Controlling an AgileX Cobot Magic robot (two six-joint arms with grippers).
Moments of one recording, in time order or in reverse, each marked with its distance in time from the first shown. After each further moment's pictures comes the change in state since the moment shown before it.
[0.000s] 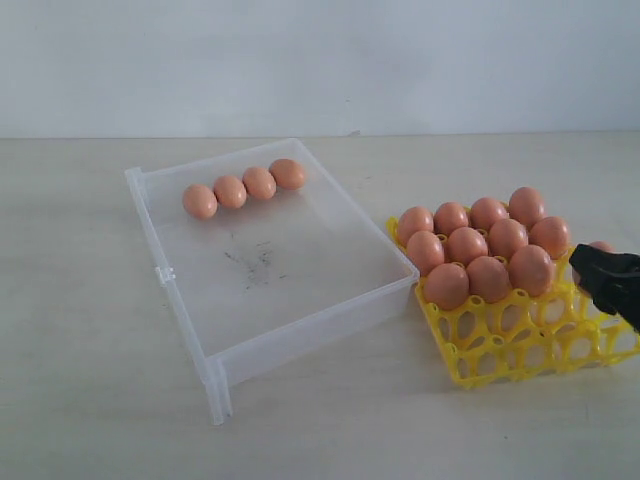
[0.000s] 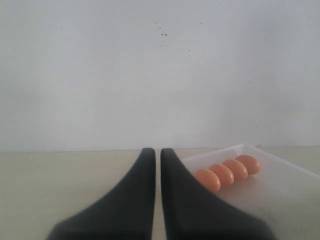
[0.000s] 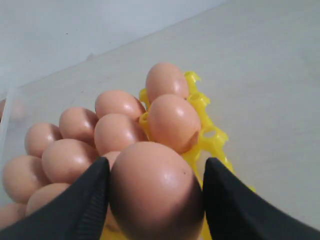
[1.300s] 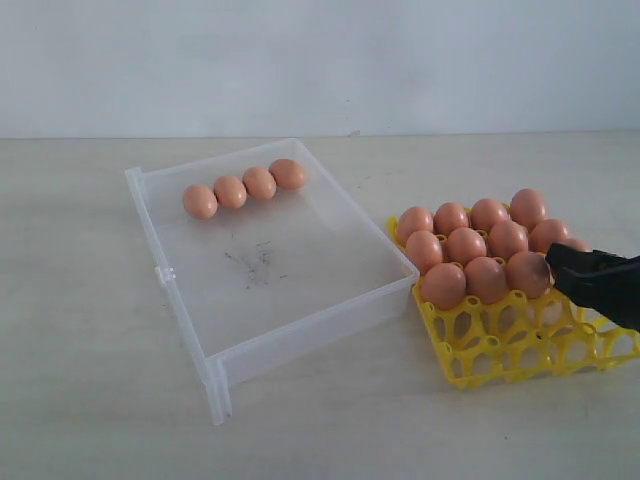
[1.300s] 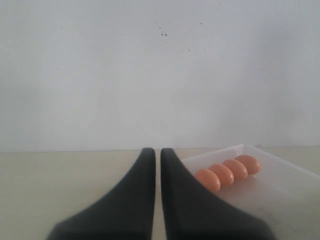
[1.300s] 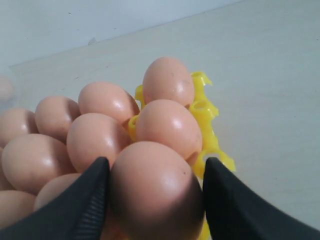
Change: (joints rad) left arm 0.000 0.000 0.000 0.000 0.000 0.000; right arm -0.005 0.191 -0.140 -0.069 -0.038 -0.104
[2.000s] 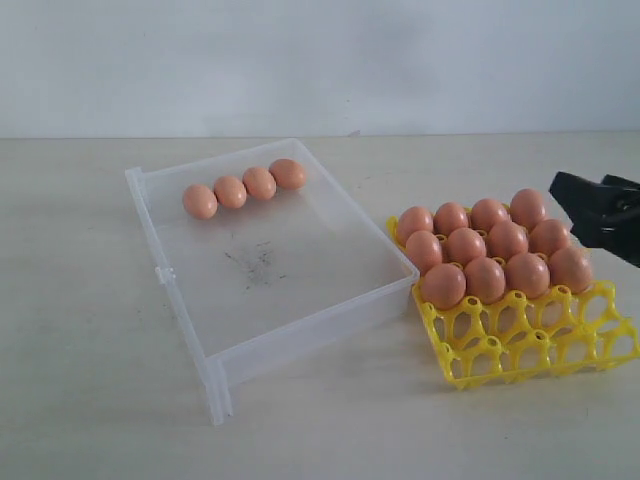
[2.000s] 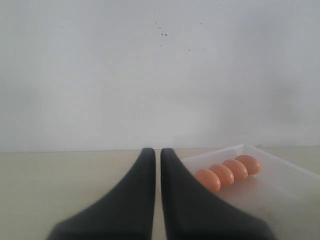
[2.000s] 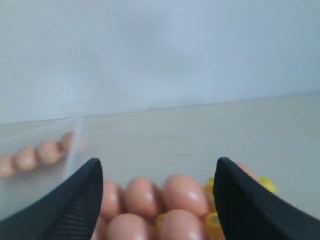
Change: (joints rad) left arm 0.000 0.000 0.000 0.000 0.000 0.000; right arm 0.000 -0.296 0.002 -0.139 0.025 0.103
